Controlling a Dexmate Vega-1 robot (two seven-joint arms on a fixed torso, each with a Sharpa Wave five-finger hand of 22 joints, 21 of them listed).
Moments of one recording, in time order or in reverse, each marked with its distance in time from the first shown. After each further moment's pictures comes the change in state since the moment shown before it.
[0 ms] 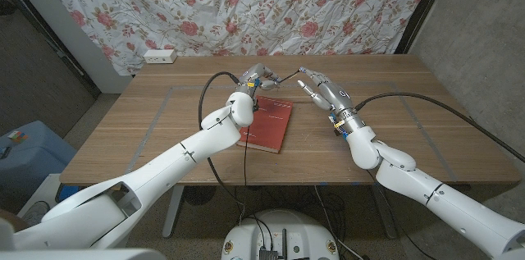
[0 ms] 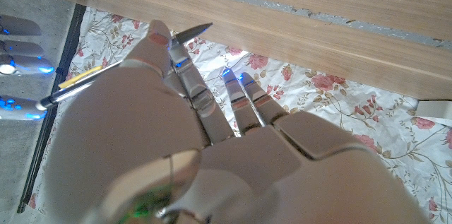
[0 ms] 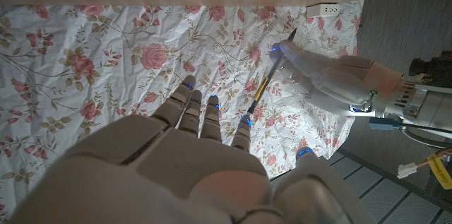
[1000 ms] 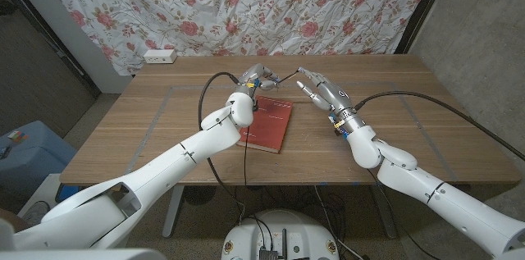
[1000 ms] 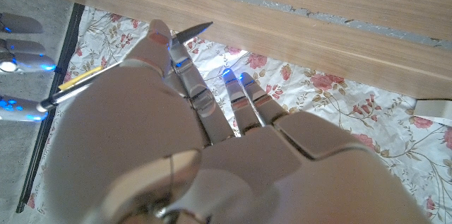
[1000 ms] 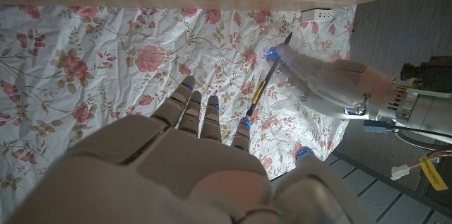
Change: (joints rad) left arm 0.003 0.000 -0.002 0.000 0.001 -0.002 0.004; left_hand 0.004 -0.004 0.000 0.000 -0.003 0.000 0.000 0.002 -0.001 0.000 0.000 0.003 -0.001 0.000 0.000 0.000 0.000 0.000 0.000 0.000 0.000; right arm 0.007 -0.009 -0.002 0.003 -0.009 0.015 0.025; right_hand 0.000 0.000 0.003 0.008 0.000 0.047 0.010 0.005 0.002 -0.013 -0.013 0.000 0.000 -0.008 0.000 -0.008 0.000 -0.004 0.004 0.000 0.000
